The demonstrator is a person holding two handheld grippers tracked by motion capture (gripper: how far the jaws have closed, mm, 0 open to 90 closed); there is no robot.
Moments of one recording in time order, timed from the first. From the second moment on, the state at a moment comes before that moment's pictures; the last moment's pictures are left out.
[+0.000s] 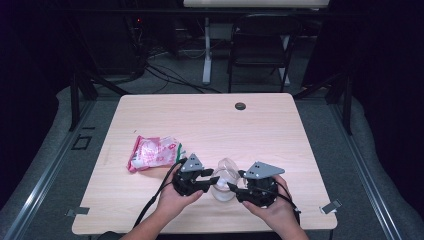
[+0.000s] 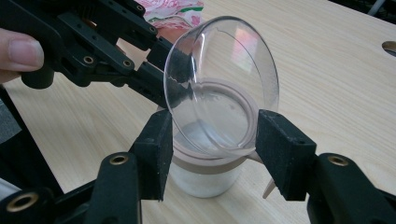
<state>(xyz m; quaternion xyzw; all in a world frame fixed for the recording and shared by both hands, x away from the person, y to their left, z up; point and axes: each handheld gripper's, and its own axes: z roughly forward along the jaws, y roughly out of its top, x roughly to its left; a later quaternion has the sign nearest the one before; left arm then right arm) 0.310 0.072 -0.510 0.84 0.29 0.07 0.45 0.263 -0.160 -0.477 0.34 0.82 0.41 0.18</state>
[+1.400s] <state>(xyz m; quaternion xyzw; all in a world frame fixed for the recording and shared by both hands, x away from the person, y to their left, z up) 0.309 0.072 -0.512 0.84 0.29 0.08 0.45 0.278 -0.185 -0.490 0.40 0.81 0.40 0.17</state>
